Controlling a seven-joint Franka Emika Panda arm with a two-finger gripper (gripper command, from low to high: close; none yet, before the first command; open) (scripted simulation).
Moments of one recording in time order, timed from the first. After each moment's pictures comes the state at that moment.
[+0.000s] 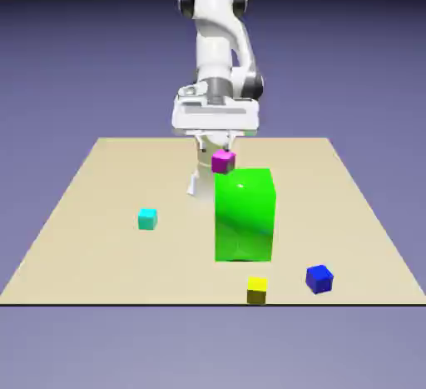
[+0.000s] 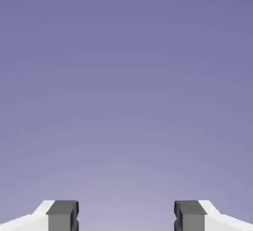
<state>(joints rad) -0.03 -0.58 0.04 -2.79 0.00 3.02 0.78</state>
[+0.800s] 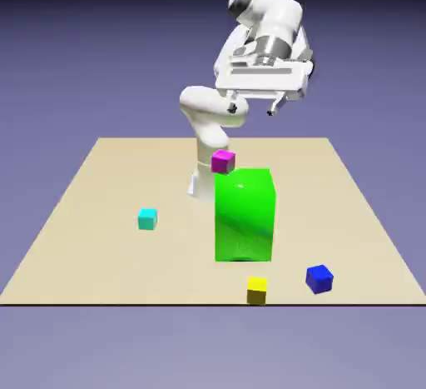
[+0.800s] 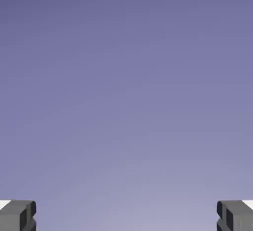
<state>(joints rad) -0.76 -0.77 0.91 -2.41 0.10 2.62 1.62</state>
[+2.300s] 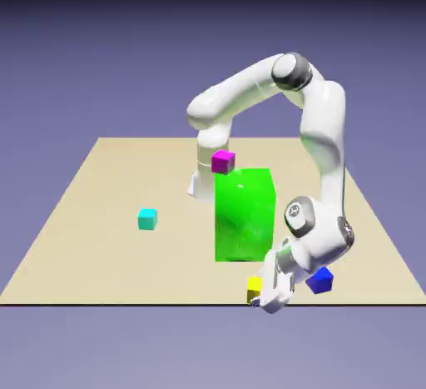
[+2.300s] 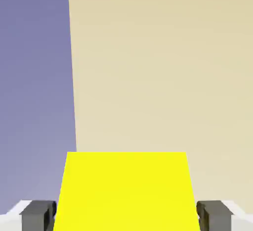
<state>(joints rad) -1.89 -1.02 2.23 -1.89 0.18 2.13 2.85</state>
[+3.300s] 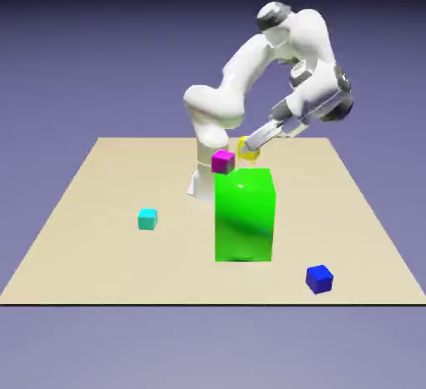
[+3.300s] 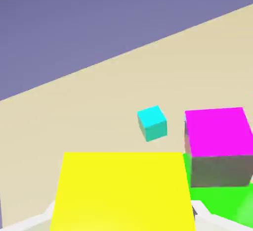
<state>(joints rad) -0.81 -0.89 1.15 -2.39 0.06 1.58 2.87</state>
